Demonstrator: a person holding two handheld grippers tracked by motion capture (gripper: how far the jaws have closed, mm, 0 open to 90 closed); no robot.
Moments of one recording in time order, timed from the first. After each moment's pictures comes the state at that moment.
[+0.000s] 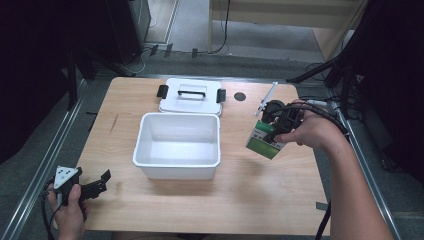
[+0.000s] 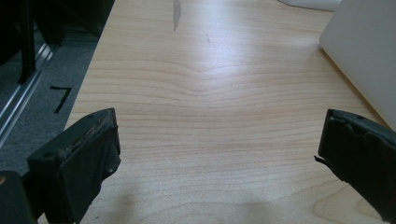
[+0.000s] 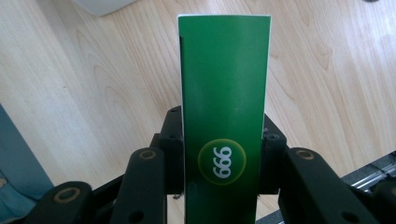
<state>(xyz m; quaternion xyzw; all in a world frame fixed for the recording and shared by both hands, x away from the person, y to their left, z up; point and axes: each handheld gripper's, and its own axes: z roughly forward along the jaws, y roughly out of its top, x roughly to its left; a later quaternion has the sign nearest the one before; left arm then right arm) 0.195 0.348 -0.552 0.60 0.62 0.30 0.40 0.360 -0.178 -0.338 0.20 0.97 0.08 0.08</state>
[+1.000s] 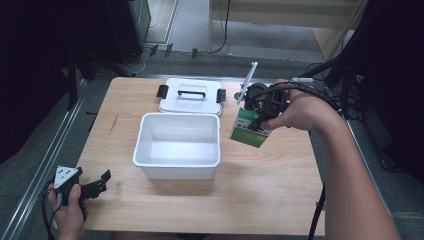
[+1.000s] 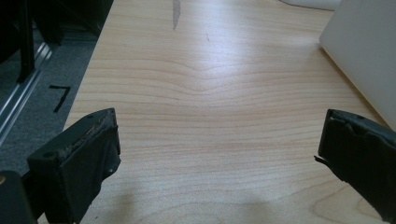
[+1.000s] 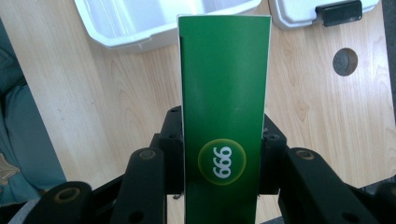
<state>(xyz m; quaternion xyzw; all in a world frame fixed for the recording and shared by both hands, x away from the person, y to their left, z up) 0.195 0.348 -0.552 0.61 0.62 0.29 0.40 0.356 -0.128 -0.283 0.12 0.99 0.08 0.09</state>
